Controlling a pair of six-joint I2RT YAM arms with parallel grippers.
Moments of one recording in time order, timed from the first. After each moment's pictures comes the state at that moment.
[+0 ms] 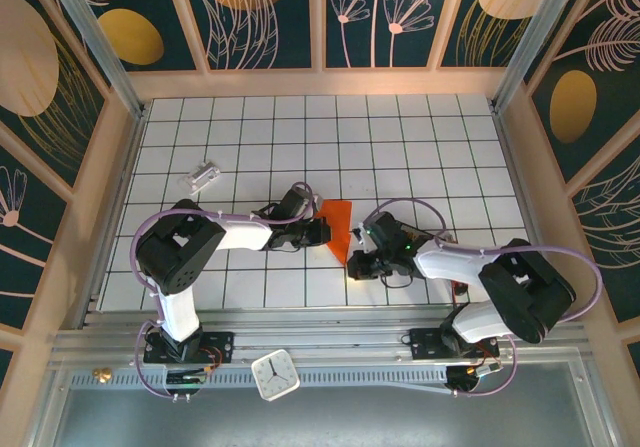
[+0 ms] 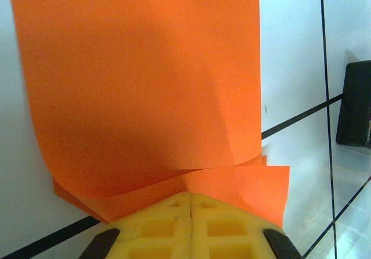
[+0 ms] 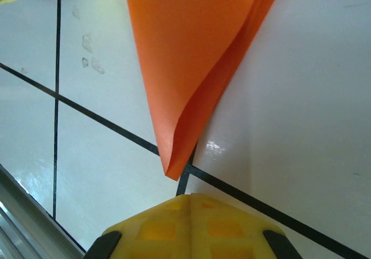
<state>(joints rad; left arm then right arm) -0.74 1.85 0.86 0.11 0.31 -0.79 0.73 1.39 0.51 -0.15 -0.39 0.60</state>
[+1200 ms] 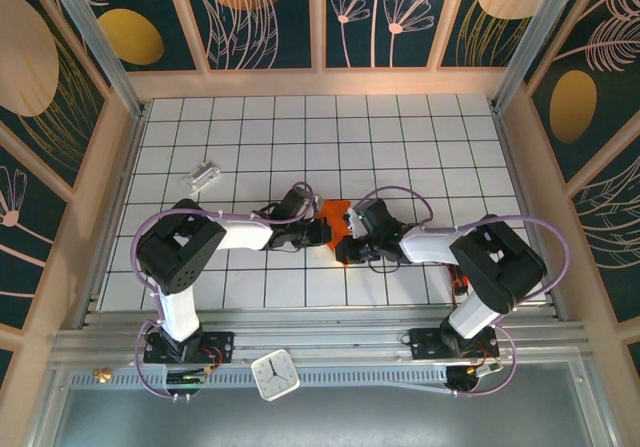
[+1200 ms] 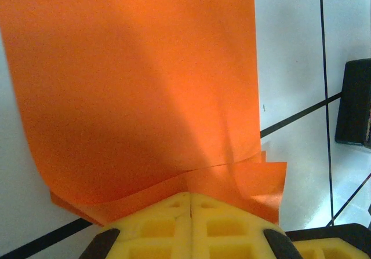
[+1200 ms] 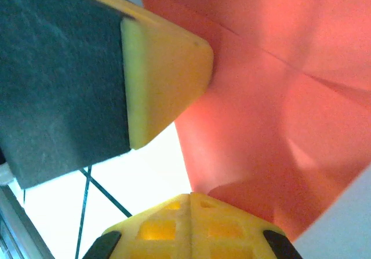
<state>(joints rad) -0.74 1.85 0.87 0.11 0.31 -0.78 0.70 1.59 0.59 0.03 -0.44 0.55</state>
